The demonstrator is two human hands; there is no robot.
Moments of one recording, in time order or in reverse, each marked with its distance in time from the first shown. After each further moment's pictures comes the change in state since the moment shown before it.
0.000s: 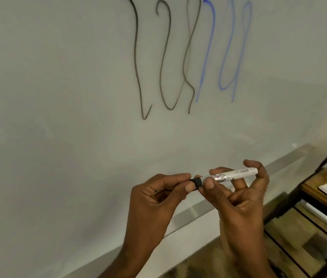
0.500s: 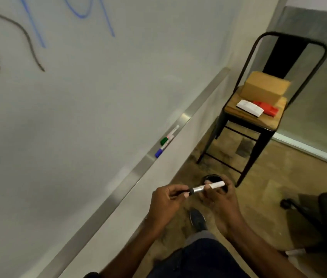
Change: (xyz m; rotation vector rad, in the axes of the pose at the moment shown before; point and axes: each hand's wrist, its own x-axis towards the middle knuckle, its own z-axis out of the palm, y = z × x) left_hand -0.057 -0.200 0.157 0.301 -0.687 -0.434; right_hand -0.046 0.123 -0.249 0.023 0.702 0.535
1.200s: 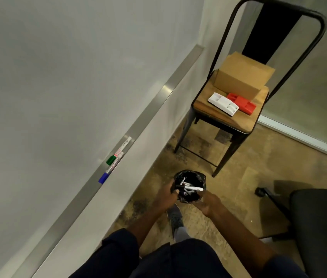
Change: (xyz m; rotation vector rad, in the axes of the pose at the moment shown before) left_hand 0.237 -0.010 0.196 0.277 -0.334 -0.326; right_hand 0.286 -0.020 -0.137 -0.043 0.369 0.633
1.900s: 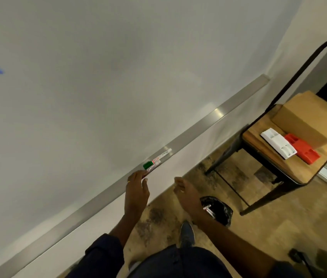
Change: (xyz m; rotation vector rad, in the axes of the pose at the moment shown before) left_hand -0.021 -0.087 -0.119 0.084 0.926 0.002; right_hand -0.055 0.014 0.154 -0.986 -0.525 -0.735
